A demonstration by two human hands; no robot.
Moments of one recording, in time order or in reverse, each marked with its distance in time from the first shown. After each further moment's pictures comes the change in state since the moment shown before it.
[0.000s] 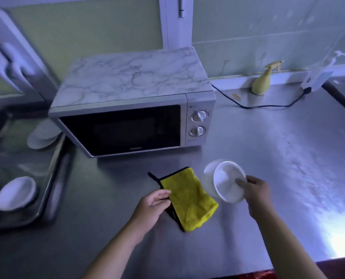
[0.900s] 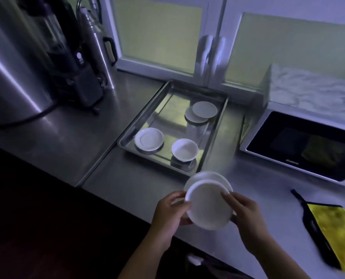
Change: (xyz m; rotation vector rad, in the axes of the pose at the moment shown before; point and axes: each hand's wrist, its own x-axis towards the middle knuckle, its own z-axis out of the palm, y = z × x) left_hand -0.219 -0.130 -0.335 -0.643 0.458 0.024; right_hand -0.377 -0.011 0.361 -0.121 -0.751 -0.130
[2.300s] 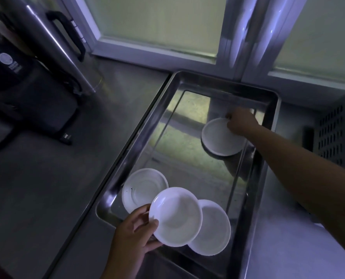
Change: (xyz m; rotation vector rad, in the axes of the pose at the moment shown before) left_hand 0.266 0.084 -0.077 -0.022 0.280 -0.142; right_hand 0.573 -0.106 0.101 -1.192 -0.082 -0.217
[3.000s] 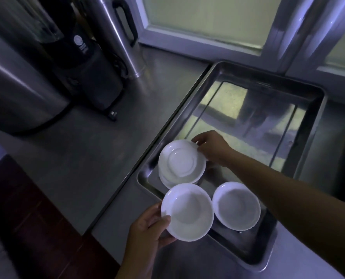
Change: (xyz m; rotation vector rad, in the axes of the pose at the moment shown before) left_hand -0.064 -0.019 -0.045 -0.110 0.148 -0.002; right_hand -0.133 -0.153 0.077 0.423 -0.278 -0.183
